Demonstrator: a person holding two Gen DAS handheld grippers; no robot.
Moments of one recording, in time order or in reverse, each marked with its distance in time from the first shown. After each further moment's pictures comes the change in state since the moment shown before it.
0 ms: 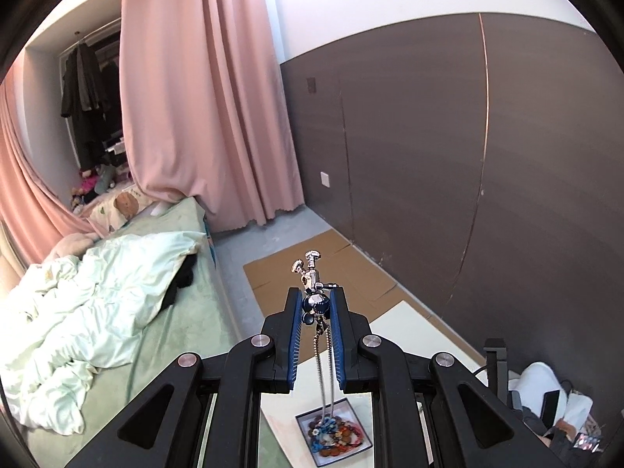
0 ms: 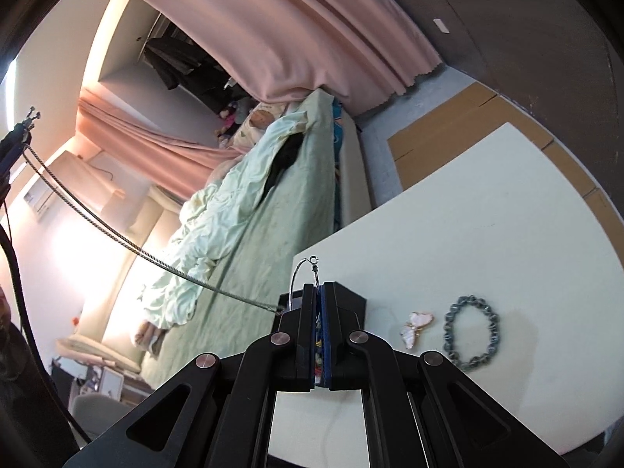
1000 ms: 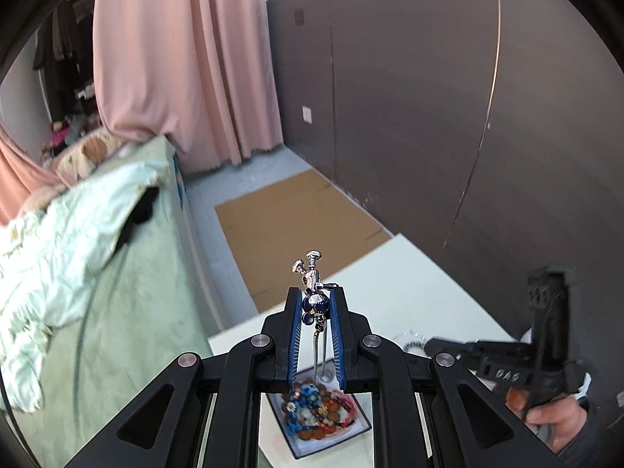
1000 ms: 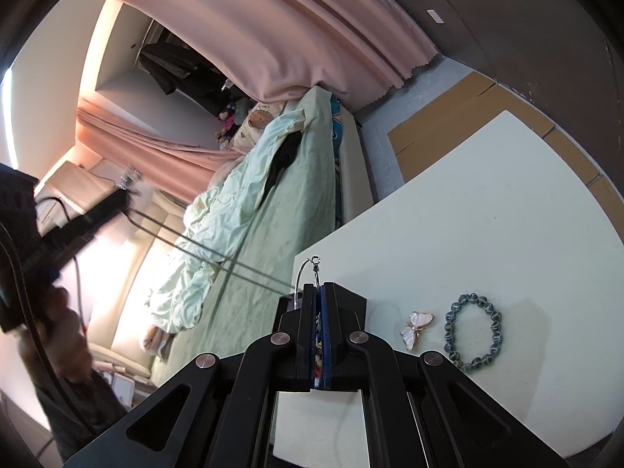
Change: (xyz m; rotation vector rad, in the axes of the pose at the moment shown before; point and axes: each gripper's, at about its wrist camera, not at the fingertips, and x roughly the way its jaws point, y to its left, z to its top) left arm 0.116 0.007 -0.086 -0.035 0.199 -0.097; right arm 0.005 -0.012 0.004 0.041 0.006 0.015
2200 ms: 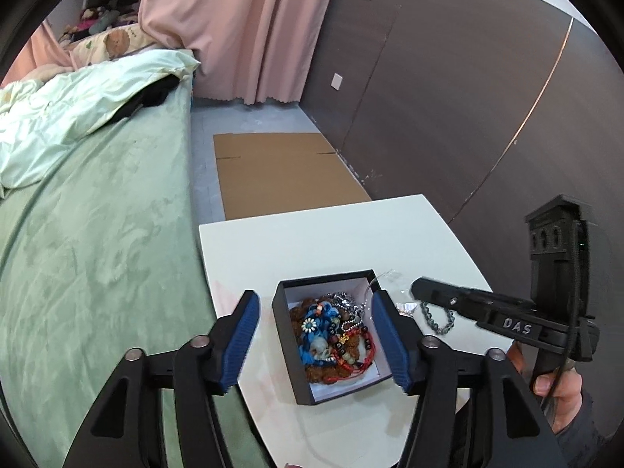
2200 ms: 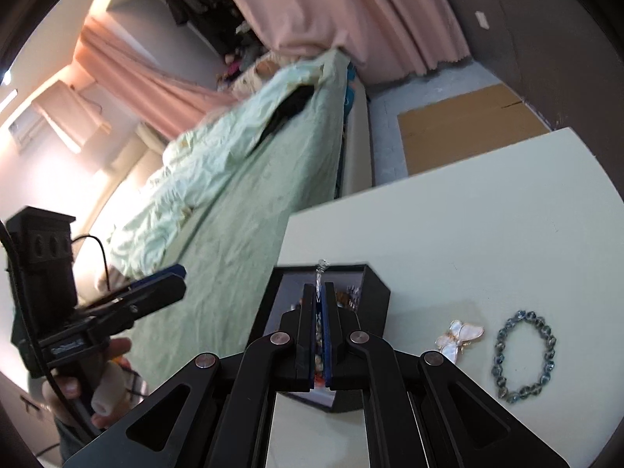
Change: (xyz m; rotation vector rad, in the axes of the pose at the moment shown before) left arm 0.036 0.071 -0.119 -0.316 0.057 -0.146; right arm 0.080 0.046 -0.018 -0.206 0.190 -0.120
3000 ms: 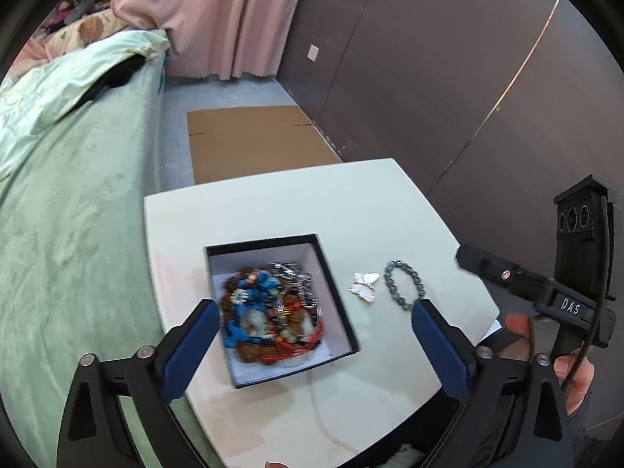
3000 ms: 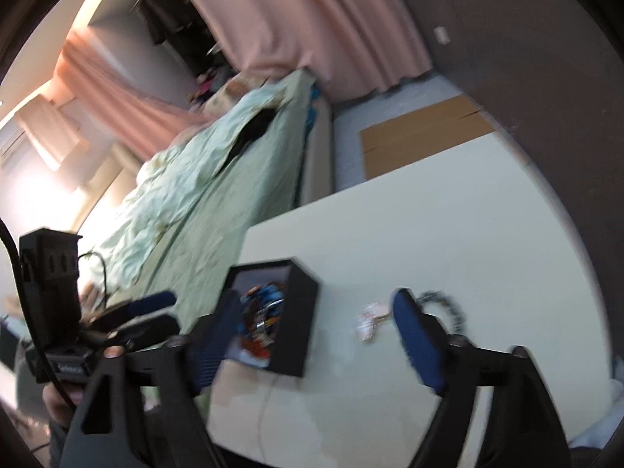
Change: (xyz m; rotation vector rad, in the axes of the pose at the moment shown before) left arm 0.029 -0.047 -0.013 0.028 0.103 -0.060; right arm -0.081 -0.044 -0.016 0.045 -0.160 -0.145
